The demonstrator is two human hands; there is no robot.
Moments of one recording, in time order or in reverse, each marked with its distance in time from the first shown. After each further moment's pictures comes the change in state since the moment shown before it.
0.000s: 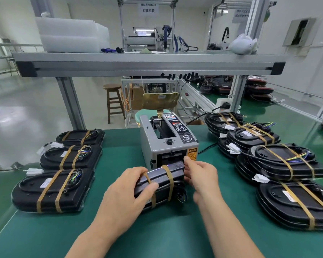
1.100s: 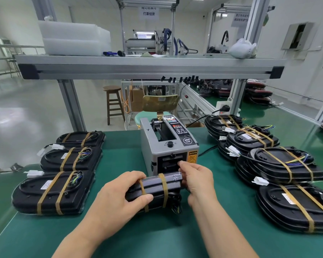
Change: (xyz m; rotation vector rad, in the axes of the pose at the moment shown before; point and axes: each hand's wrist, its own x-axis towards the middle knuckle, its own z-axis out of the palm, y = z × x) left_hand 0.000 -0.006 -0.022 -0.031 -0.093 0.050; right_hand -0.009 0.000 0.009 0.056 -0.048 0.008
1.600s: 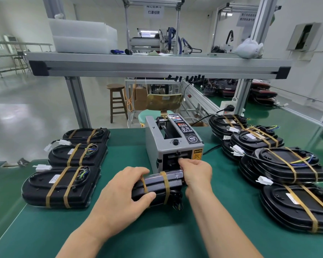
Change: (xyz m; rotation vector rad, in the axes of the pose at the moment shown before) left_hand -0.008 0.002 -0.006 0.111 -0.004 -0.007; right_hand -0.003 -0.002 0.019 -0.138 0.119 -0.028
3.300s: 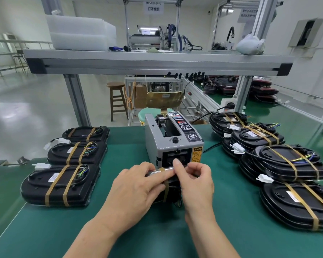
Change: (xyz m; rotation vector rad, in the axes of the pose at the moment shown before) left_hand 0.016 0.021 0.011 0.289 -0.011 0.197; right_hand -0.045 0.020 -0.018 0.046 -0.011 -0.275
